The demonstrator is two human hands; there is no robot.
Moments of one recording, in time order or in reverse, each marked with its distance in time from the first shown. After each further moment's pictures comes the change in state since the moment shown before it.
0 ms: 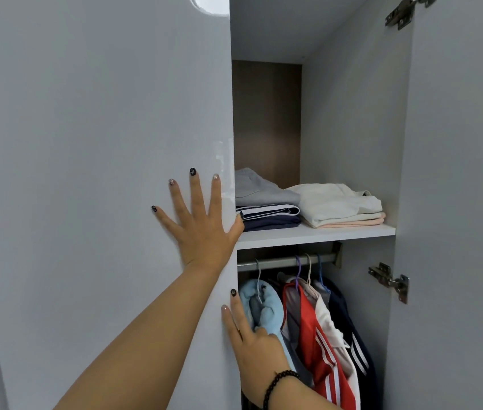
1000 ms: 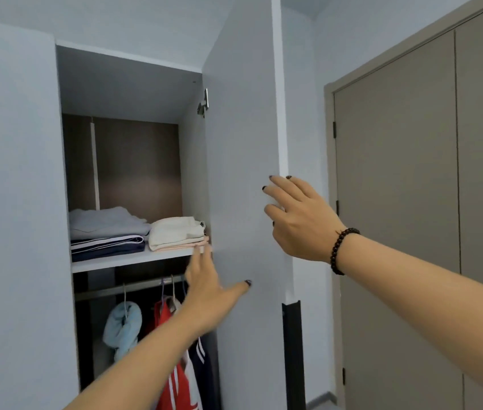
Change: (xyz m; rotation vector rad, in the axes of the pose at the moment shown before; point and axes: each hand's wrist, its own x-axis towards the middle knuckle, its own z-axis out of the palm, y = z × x) left_hand -0.175 0.300 -0.233 -1.013 -0.646 0.071; right_hand -0.273 0.353 -0.324 -0.507 0.698 -0.169
